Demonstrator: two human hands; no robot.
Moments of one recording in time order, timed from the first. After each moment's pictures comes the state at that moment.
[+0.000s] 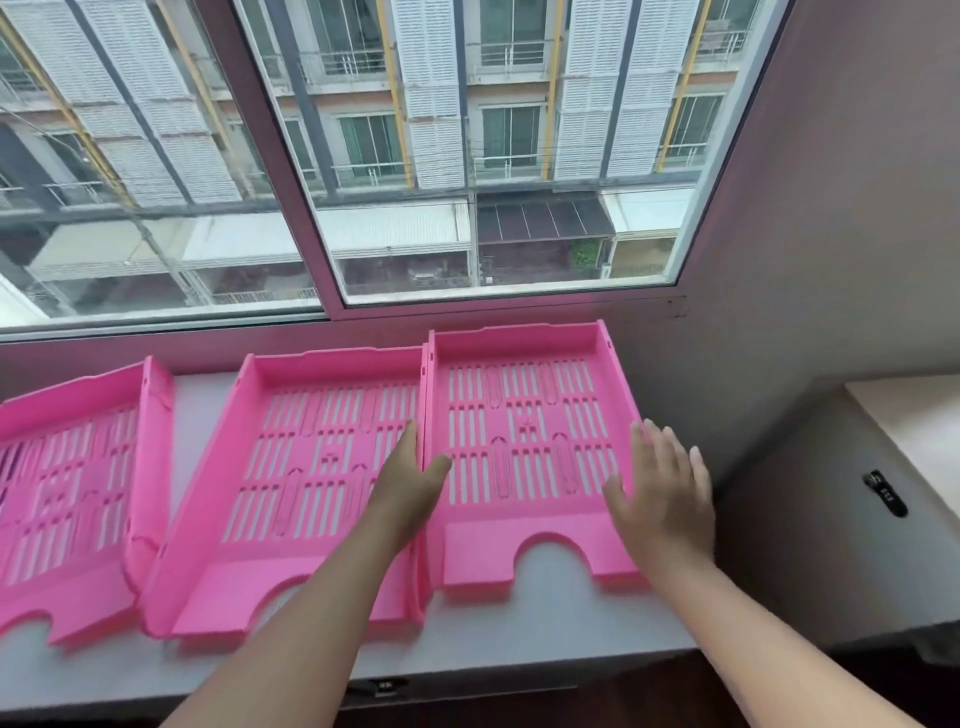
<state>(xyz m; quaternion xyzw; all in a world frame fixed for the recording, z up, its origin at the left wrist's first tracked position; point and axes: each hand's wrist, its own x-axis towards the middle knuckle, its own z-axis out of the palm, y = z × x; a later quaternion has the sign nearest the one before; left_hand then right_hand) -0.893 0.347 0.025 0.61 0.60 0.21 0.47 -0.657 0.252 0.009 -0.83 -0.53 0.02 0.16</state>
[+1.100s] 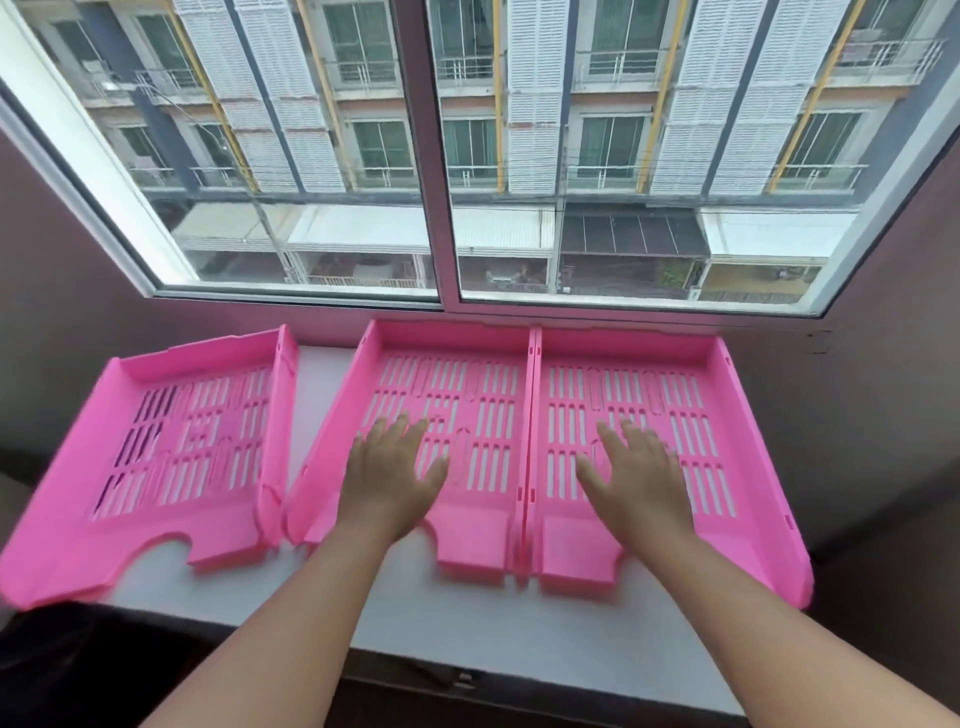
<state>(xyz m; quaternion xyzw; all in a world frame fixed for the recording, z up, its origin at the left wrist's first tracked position) -1.008 0.366 0.018 0.72 0.67 0.08 0.12 -0.745 0.331 0.015 -0.76 -0.62 0.14 0.10</state>
